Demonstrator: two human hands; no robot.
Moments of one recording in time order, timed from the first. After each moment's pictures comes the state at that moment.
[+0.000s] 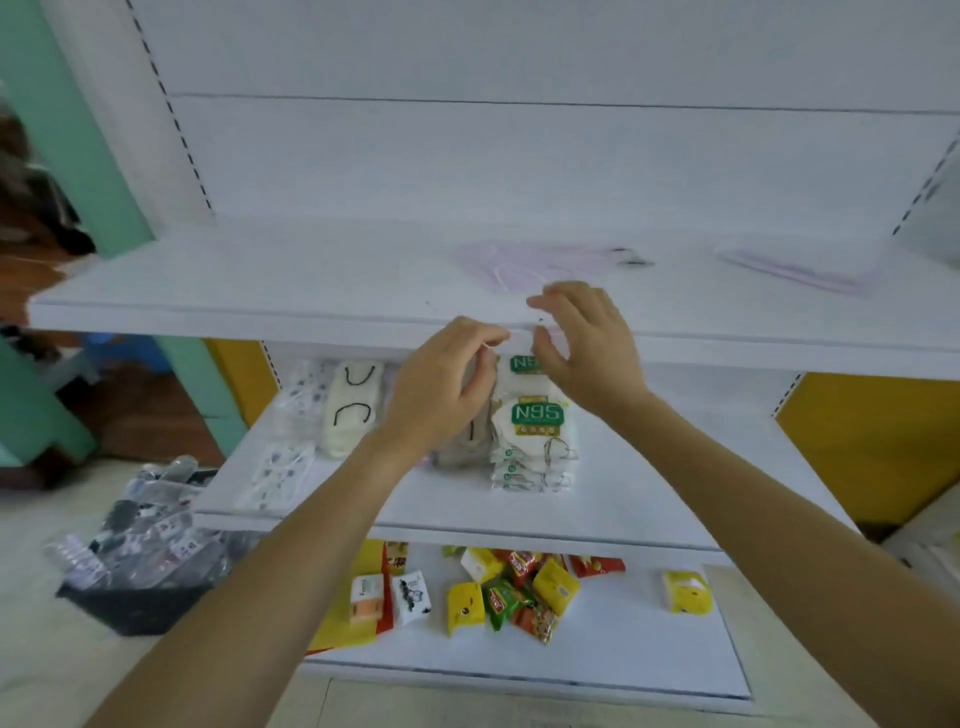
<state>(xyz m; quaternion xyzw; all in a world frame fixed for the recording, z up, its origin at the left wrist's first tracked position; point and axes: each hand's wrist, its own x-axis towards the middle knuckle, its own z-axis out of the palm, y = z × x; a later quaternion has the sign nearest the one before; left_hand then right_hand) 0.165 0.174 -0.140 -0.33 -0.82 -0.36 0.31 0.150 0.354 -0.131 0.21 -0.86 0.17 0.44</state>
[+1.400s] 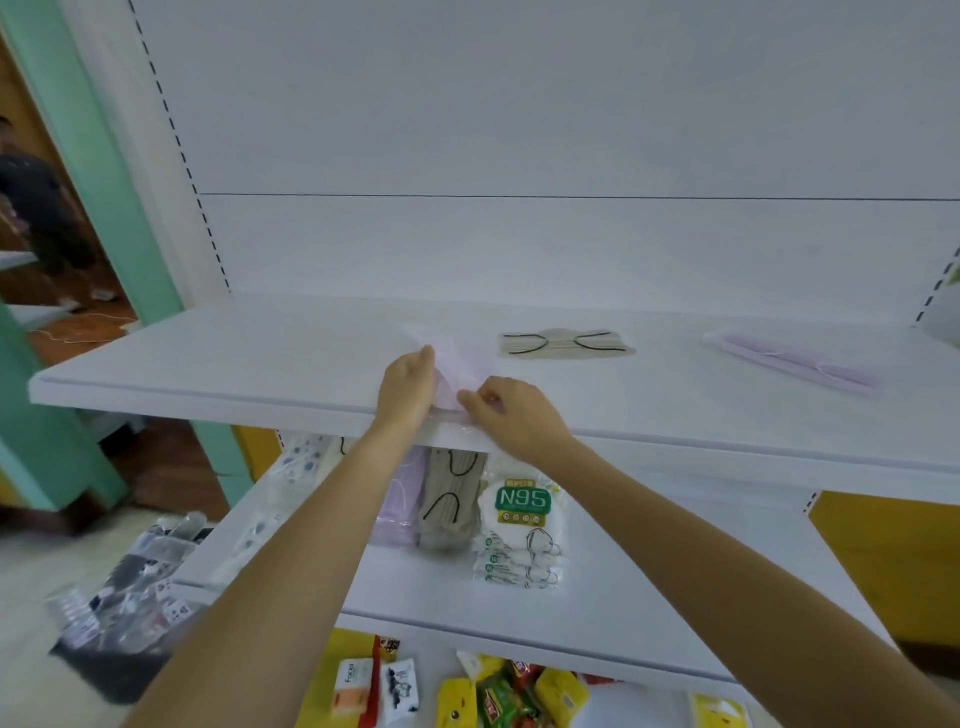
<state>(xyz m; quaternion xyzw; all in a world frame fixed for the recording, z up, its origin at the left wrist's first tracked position) 0.079 0.230 -0.095 0.08 -0.79 -0.59 0.14 0.098 0.361 -0.106 0.15 -0.93 0.33 0.09</state>
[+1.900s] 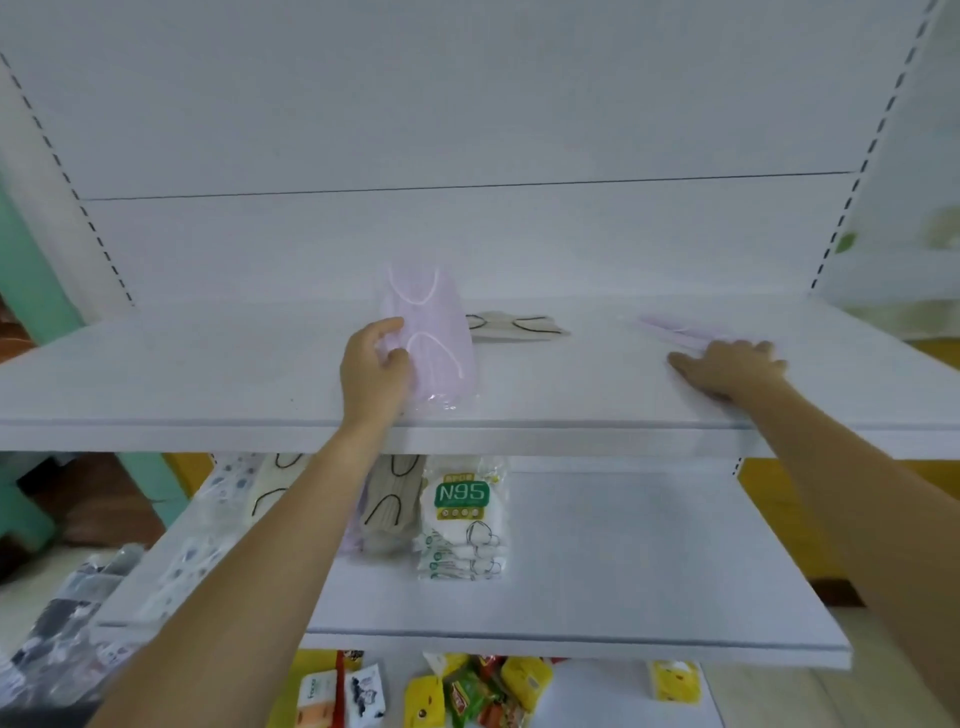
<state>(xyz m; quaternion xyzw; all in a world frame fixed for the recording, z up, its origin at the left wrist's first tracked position) 0.077 0.289 -0.091 0.00 -0.79 -0.56 0.24 0.079 0.640 -0.092 -0.27 -0.96 0.07 0.01</state>
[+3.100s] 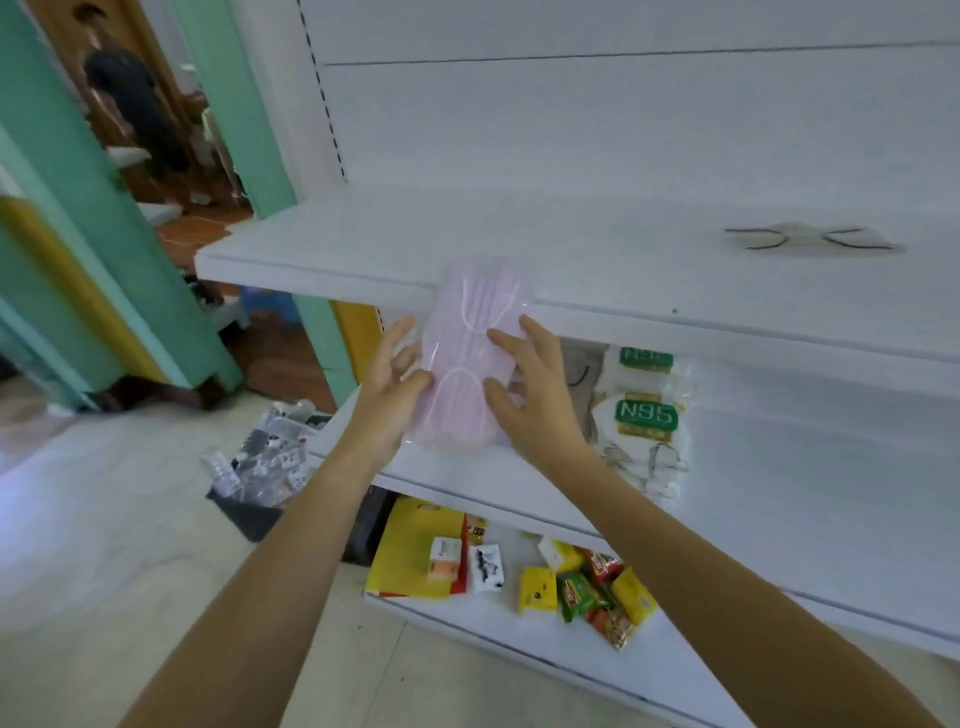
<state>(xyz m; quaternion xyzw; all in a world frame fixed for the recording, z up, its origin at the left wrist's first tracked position) 0.163 0.068 -0.180 0.06 -0.69 -0.71 0.12 0.157 0.228 -0.183 0.22 -0.82 0.51 0.12</state>
